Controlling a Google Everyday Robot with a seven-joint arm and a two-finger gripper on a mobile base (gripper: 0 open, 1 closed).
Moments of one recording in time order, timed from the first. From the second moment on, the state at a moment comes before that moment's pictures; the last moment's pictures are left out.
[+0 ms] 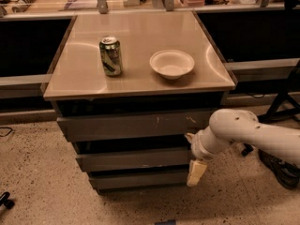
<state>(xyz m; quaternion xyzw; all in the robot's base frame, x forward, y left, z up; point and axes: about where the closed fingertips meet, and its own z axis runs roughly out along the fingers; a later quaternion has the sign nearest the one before) 0.510 -0.146 0.554 -0.67 0.71 0.09 0.17</state>
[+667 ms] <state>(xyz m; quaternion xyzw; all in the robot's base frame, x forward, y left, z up) 0.526 -0.139 0.508 -0.69 0.70 0.07 0.19</state>
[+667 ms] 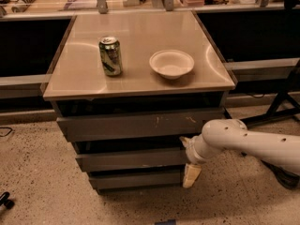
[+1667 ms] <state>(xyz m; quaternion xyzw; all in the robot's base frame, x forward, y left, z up) 0.554 -0.131 0.454 -0.69 0.69 0.08 0.21</state>
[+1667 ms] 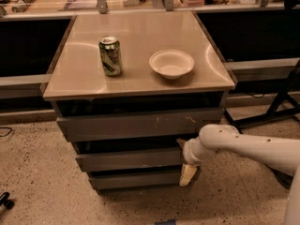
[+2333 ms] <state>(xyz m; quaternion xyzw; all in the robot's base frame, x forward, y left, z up) 0.577 -0.110 0.405 -0.70 0.68 0.12 0.20</state>
